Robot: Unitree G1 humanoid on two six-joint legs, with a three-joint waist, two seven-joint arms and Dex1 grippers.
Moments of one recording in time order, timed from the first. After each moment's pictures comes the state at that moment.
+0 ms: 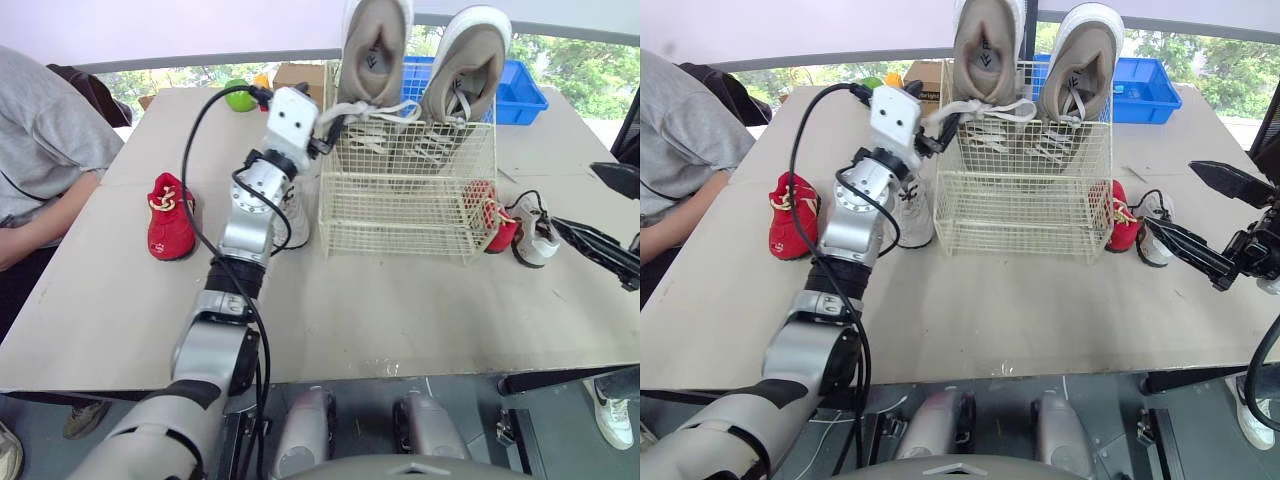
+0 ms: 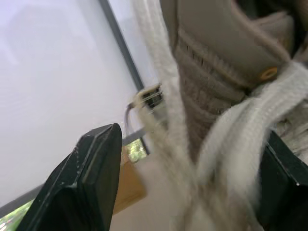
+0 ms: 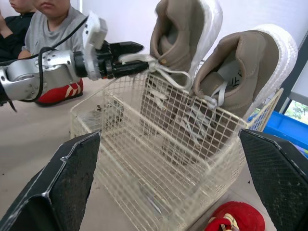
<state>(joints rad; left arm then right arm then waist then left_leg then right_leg) -0.93 0.32 0.00 0.66 0.03 -0.28 -0.32 0.01 -0.85 -0.66 -0.48 0.92 0.47 0.90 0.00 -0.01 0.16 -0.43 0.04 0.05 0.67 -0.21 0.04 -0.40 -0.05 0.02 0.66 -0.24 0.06</state>
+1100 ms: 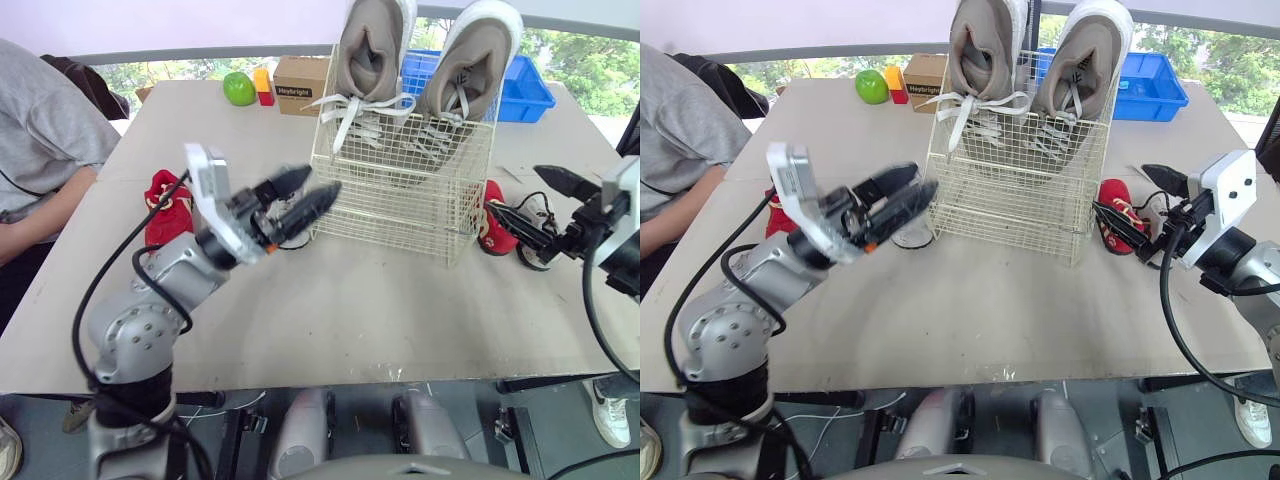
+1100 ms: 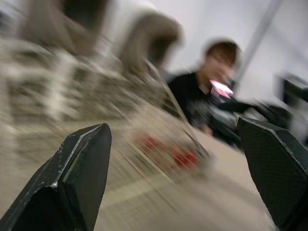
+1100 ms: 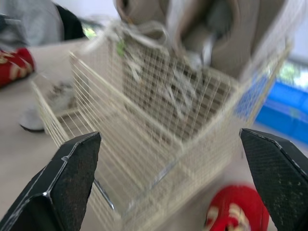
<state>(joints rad) -0.26 0.59 0.22 -0.55 -1.10 0.75 -0.57 -0.10 -0.85 -0.39 -0.59 0.74 0.70 0.42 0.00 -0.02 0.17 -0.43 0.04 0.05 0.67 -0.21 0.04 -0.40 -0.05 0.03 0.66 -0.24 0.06</state>
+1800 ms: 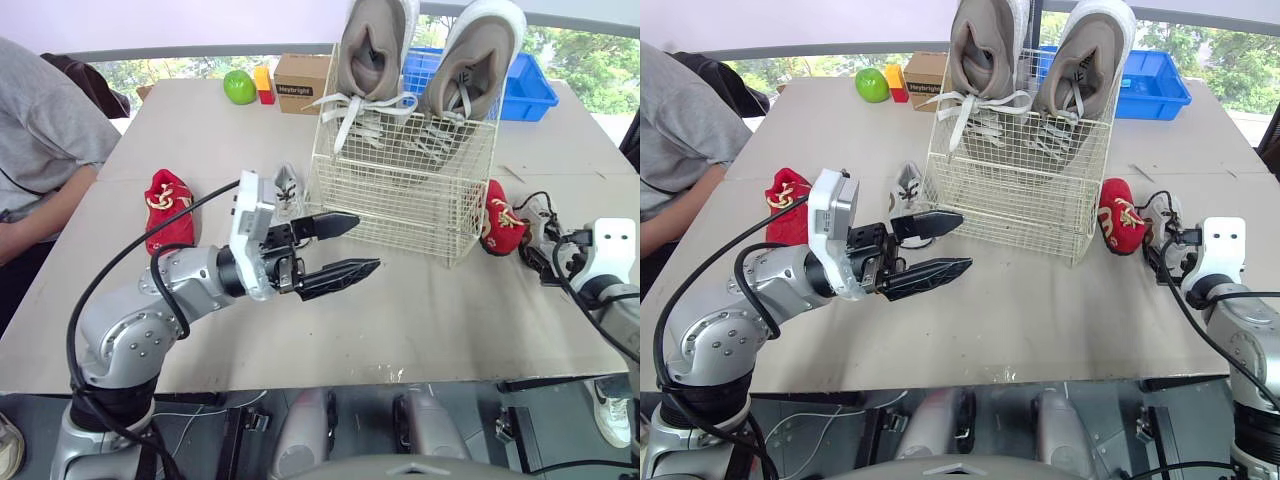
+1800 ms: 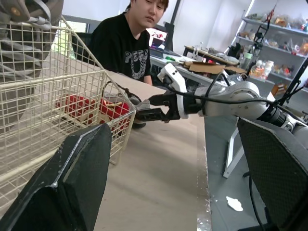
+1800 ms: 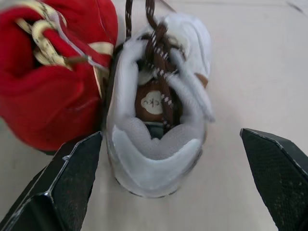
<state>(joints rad) -0.31 0.67 0.10 -0.57 -1.08 0.76 -0.73 -0.08 -0.54 -0.36 -0.34 0.46 0.86 0.06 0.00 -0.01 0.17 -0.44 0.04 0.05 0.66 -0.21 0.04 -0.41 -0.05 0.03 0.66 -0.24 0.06</state>
